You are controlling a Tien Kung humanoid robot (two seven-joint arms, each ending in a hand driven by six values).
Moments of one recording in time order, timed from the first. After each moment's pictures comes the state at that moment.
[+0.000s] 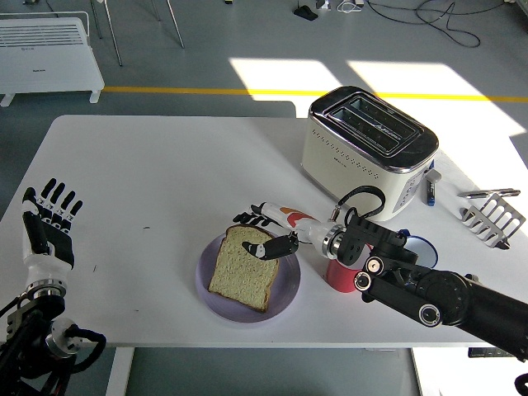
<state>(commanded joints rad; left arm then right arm) -0.10 0.00 -1.52 -1.11 0.74 0.17 -0.40 0.82 -0.08 0.33 1.00 -1.29 -0.16 0.04</state>
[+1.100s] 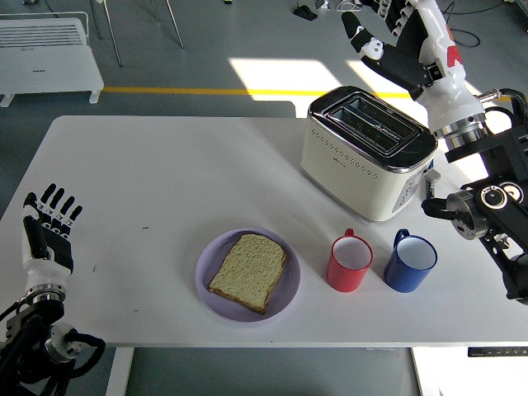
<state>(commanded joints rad) -0.08 0.00 -1.52 -1.11 0.75 0.18 -0.40 0.64 -0.30 1.04 1.51 -0.90 -0.40 0.25</state>
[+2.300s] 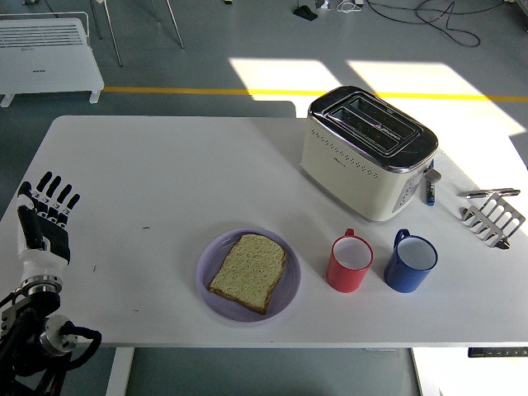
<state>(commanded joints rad) -0.09 0.00 -1.55 -1.18 0.76 0.15 -0.35 0.09 -0.25 1.57 1.38 -0.49 -0.21 0.16</state>
